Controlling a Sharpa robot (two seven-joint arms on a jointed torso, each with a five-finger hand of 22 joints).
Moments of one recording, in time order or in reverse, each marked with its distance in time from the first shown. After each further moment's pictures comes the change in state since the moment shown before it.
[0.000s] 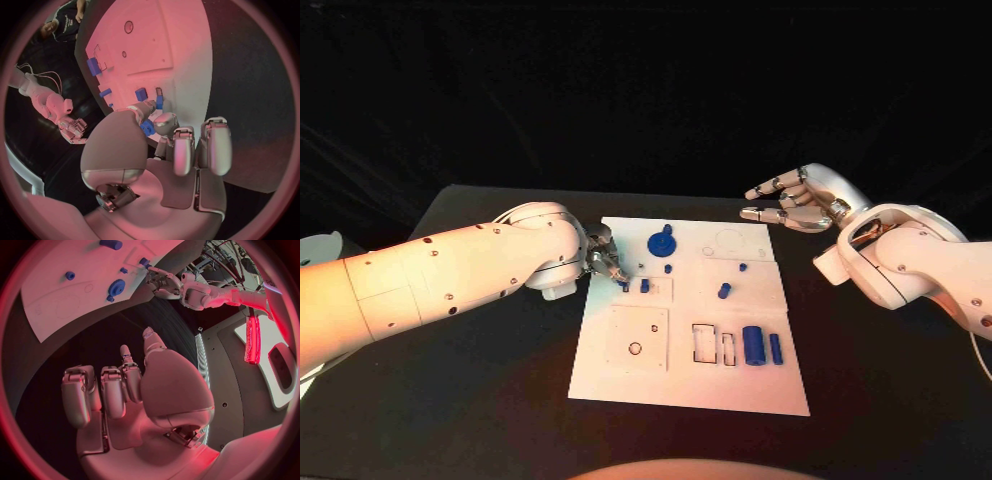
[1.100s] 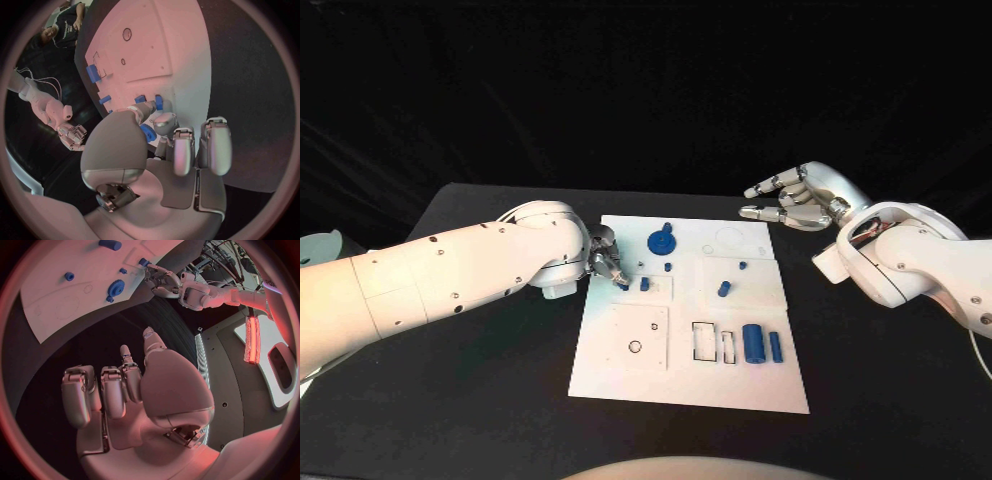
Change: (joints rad) left arm -0.007 0.016 0.004 -0.014 -0.016 0.056 -0.002; left_hand 0.001 0.001 0.006 -0.007 0.007 0.000 0.000 0.001 -0.001 0.004 -0.004 0.000 -0.001 0.000 0.000 0.000 0.000 0.000 0.000 0.000 0.000 0.000; right arm -0.001 0.001 0.000 0.001 0.000 0.003 0.002; right_hand 0.000 0.000 -0.005 0.000 0.000 0.000 0.000 0.000 0.000 0.000 0.000 0.000 0.000 0.000 0.000 0.000 0.000 0.000 0.000 0.000 0.000 0.000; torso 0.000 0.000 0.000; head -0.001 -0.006
